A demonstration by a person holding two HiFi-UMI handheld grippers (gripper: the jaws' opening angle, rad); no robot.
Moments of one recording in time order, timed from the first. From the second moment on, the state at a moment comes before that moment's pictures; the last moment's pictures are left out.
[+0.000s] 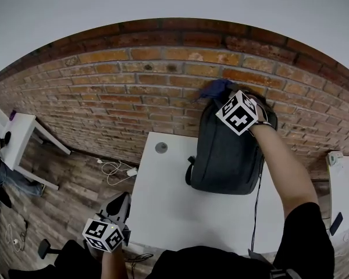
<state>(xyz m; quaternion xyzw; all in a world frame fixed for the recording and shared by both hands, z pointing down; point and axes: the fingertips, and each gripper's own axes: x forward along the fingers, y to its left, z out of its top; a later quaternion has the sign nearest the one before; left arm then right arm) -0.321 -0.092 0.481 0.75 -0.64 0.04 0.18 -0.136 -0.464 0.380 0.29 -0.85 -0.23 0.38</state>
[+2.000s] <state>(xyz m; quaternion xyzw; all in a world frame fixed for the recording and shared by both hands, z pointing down) -0.174 -0.143 0.450 0.81 -0.57 0.07 0.14 0.139 -0.451 0.469 0.41 -0.80 -0.12 0.42</state>
